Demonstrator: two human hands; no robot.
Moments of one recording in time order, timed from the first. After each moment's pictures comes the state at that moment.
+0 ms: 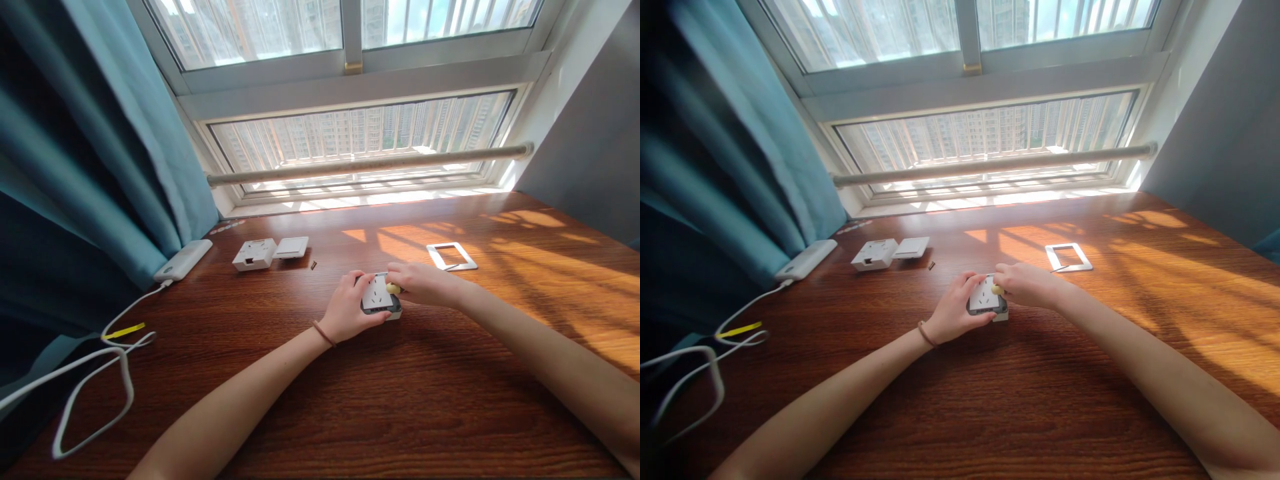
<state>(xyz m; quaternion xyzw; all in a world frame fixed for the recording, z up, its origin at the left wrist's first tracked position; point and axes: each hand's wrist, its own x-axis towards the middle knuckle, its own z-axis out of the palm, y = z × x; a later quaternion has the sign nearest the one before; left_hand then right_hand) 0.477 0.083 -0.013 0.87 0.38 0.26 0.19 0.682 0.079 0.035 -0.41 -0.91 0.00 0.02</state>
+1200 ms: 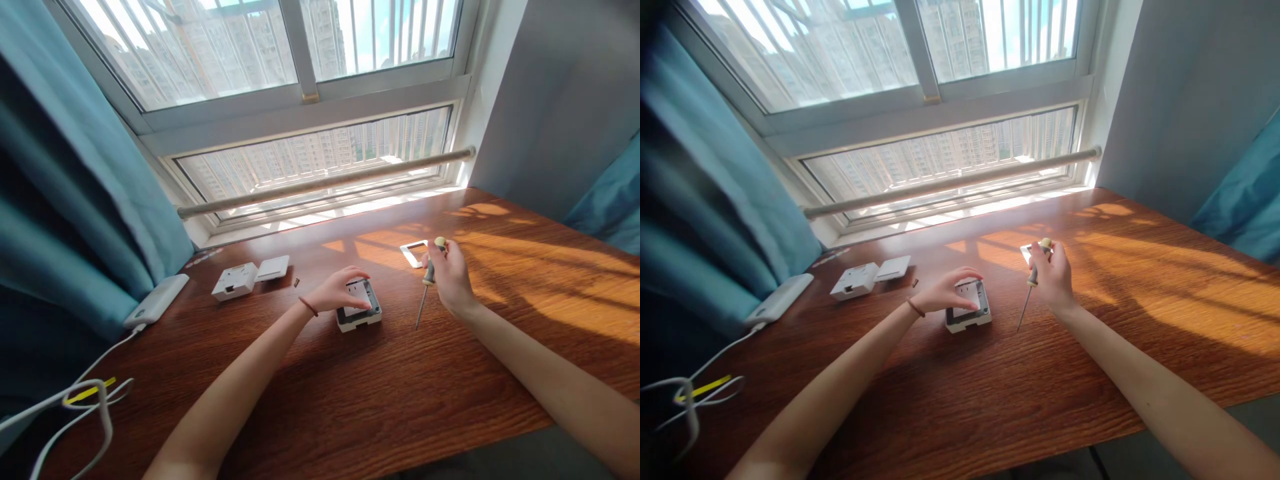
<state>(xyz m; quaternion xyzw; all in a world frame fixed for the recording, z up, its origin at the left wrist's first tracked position) 0.496 0.141 0.023 0.91 0.20 0.16 0.32 0.717 0.039 0.017 -0.56 -0.38 0.23 0.70</state>
